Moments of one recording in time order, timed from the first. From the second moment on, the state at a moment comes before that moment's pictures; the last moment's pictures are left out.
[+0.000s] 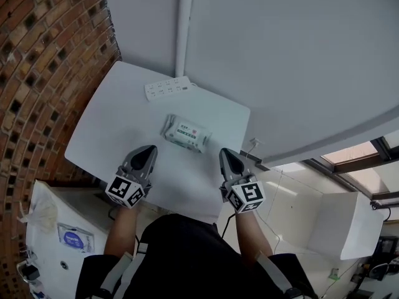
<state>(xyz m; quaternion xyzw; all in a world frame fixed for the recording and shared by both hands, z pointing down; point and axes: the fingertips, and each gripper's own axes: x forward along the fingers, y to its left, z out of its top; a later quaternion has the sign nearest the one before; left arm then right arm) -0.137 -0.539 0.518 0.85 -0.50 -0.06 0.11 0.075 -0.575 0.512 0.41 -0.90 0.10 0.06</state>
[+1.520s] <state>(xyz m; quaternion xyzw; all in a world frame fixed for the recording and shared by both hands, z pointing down) -0.077 -0.624 0.631 0.91 -0.34 0.24 0.04 0.002 -0.628 0.694 0.18 -0.93 0.08 0.31</state>
